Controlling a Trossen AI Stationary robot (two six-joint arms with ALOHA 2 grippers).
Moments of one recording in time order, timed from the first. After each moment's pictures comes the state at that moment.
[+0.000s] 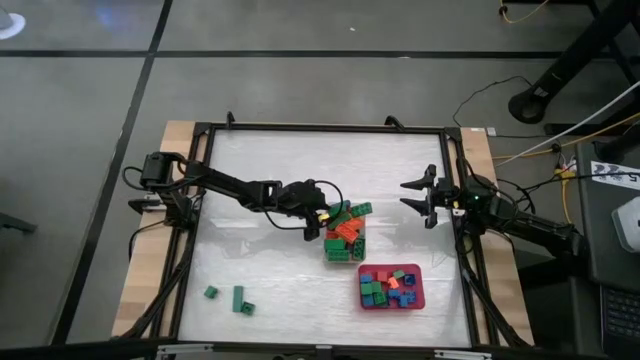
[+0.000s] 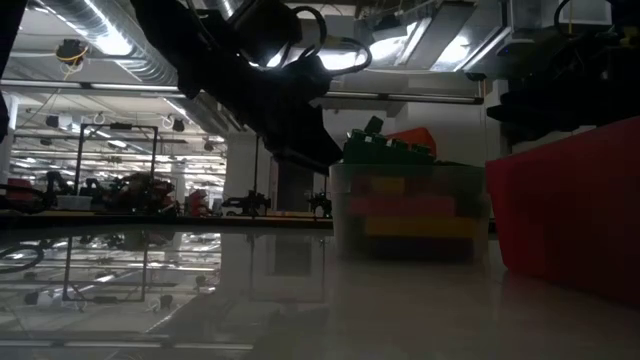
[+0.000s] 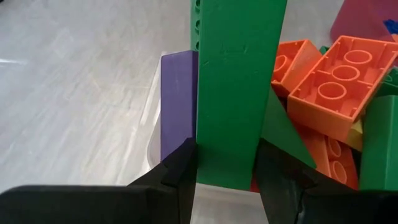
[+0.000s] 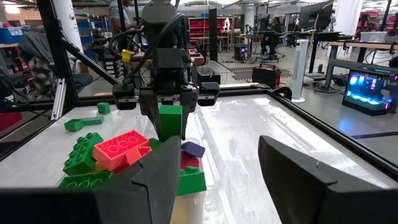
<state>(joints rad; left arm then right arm) 0.02 1.75 0.90 0.25 -0.06 -0.09 -0.37 0.07 0.01 0.06 -0.30 0.02</state>
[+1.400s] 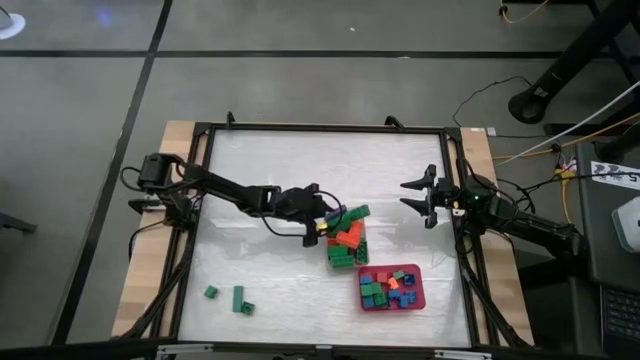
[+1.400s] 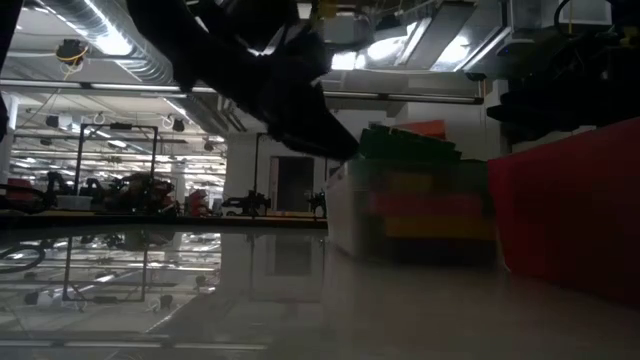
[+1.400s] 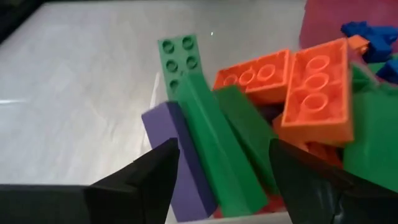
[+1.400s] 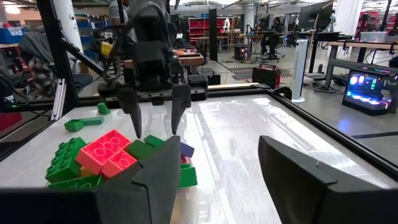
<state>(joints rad) -0.03 1.74 0.90 0.30 -0.08 0.01 -0.37 0.07 0.01 0.06 -0.30 0.02</state>
